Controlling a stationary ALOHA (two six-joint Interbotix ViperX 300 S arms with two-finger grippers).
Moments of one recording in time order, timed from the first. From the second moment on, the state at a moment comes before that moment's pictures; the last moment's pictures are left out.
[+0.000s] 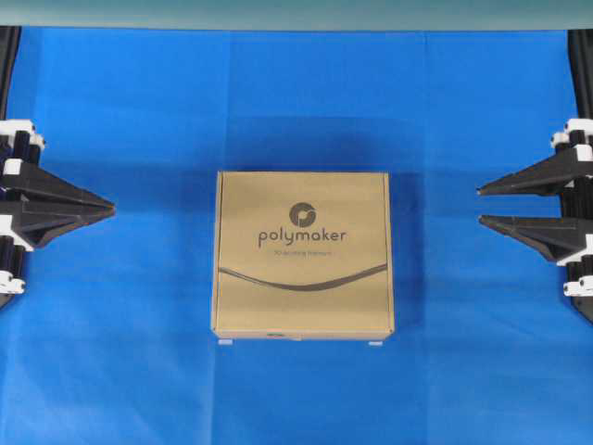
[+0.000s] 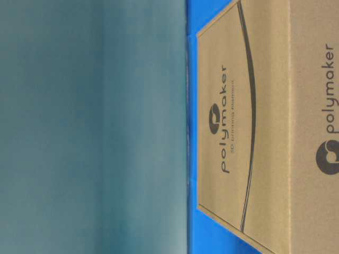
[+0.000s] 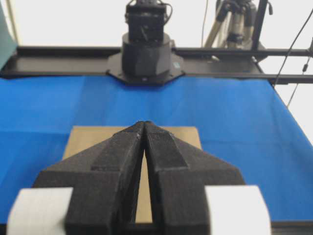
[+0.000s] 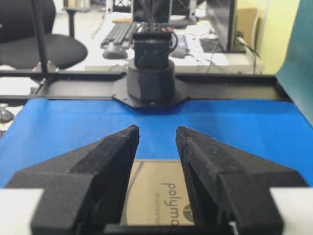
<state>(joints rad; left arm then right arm) 0.00 -0.96 1.17 0.00 -0.29 0.00 0.00 -0.96 1.17 0.00 -0.29 -0.01</state>
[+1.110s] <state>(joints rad) 0.00 -0.69 0.96 0.02 0.29 -0.08 -0.04 -0.77 1.02 0.02 0.63 0.02</state>
